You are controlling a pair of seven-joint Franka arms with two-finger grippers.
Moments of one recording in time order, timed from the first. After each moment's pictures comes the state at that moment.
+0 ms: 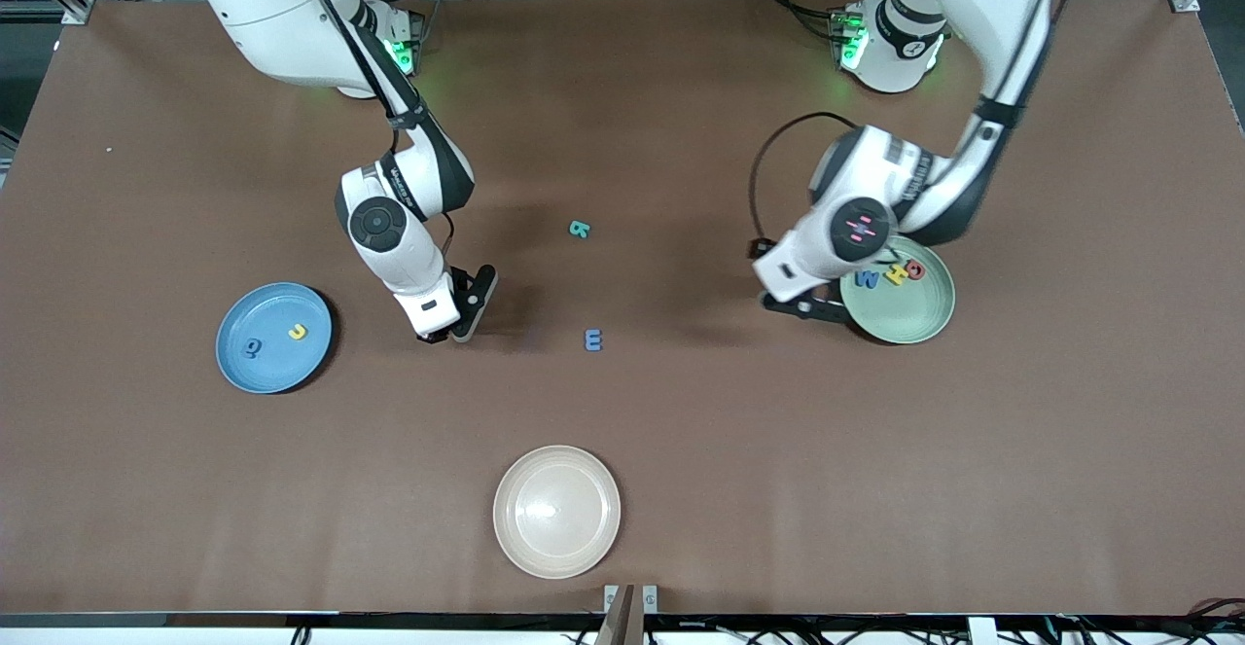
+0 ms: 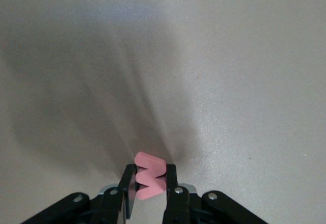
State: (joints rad) left arm -0.29 0.41 -0.27 -1.95 -0.02 2.10 -0.39; right arm 0.43 0.50 -0.04 -2.12 -0.02 2.68 -0.80
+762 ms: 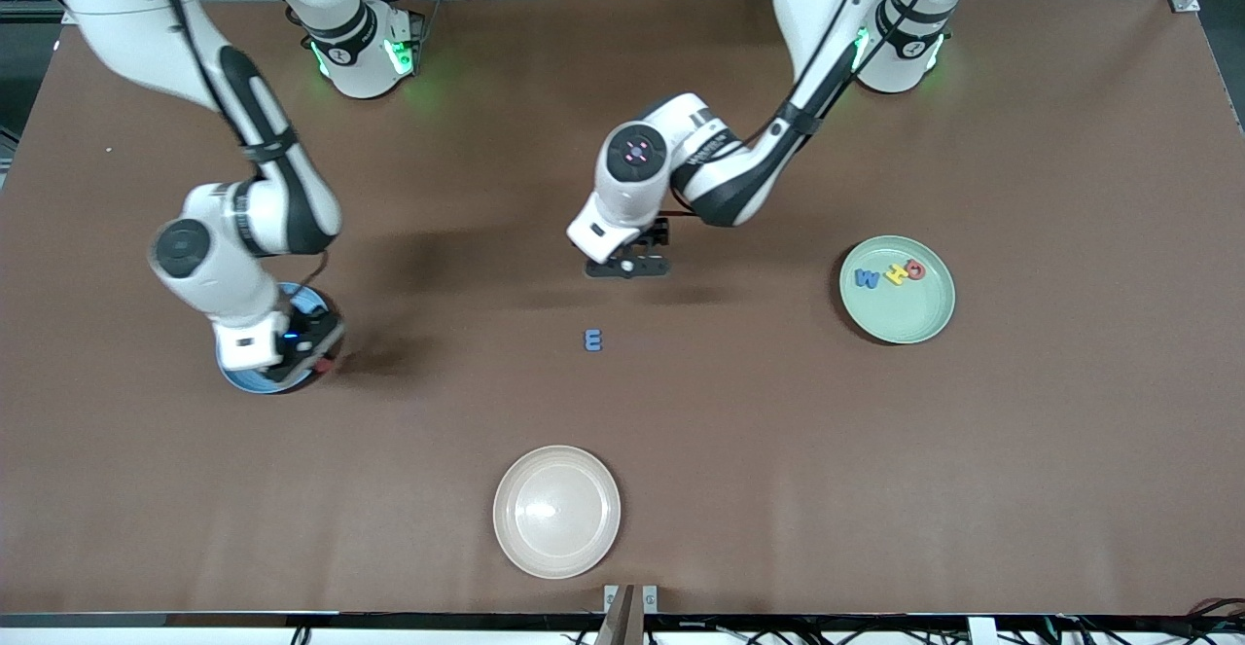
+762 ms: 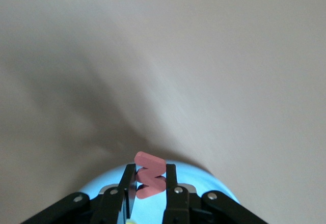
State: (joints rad) left arm -0.67 0.68 -0.27 -1.58 0.04 2.28 -0.94; right arm 0.02 0.44 -0.05 -2.10 -0.02 2.68 -0.95
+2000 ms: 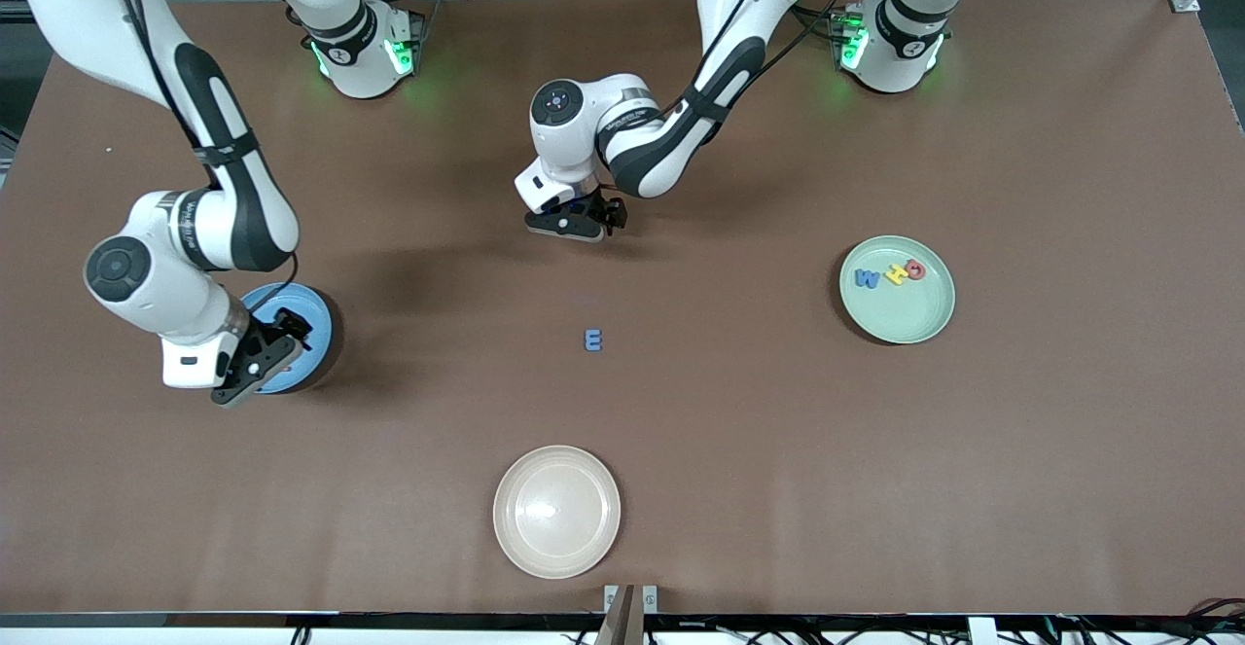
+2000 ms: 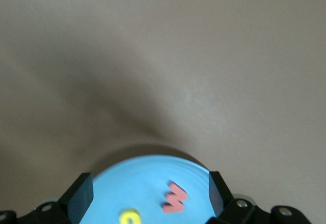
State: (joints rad) left arm -0.89 0.82 -0.21 -1.55 0.24 2.33 -0.98; right arm 0.04 0.44 -0.03 -1.96 -0.02 2.48 -0.70
